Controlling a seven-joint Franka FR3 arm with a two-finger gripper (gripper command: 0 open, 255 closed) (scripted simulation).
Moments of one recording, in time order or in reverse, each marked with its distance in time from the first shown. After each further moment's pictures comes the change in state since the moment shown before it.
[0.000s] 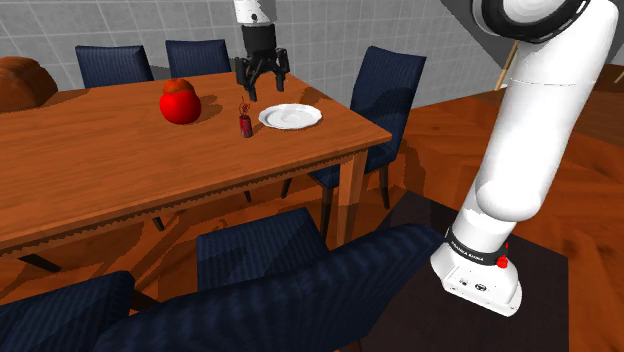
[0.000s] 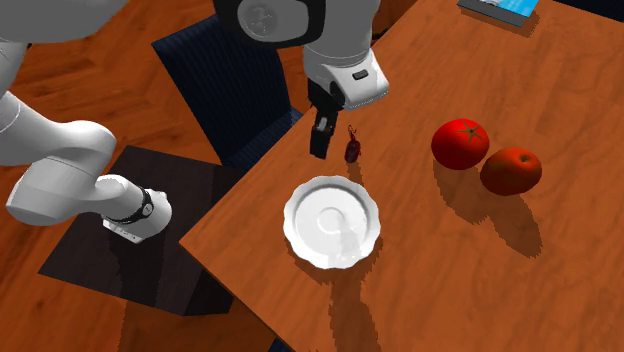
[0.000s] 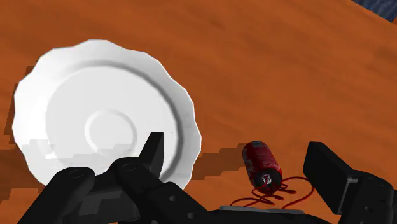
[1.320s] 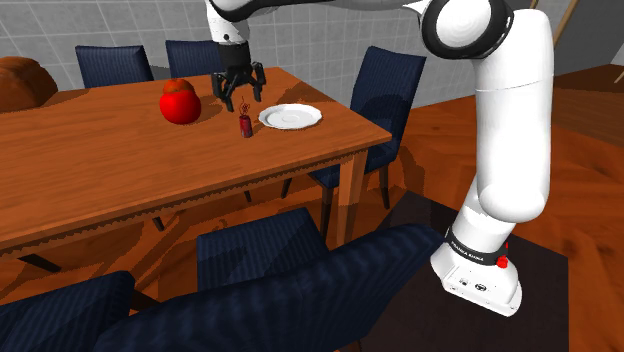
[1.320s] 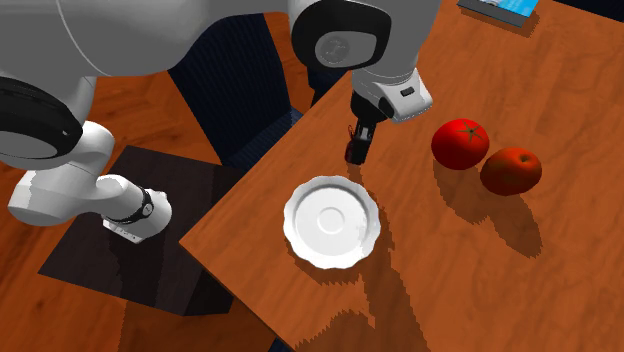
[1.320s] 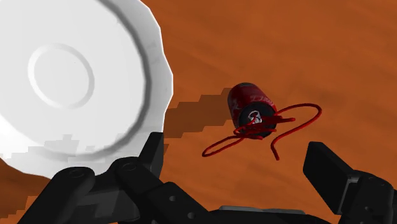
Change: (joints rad) arm 0.053 0.266 0.004 0.262 -0.083 0.002 0.062
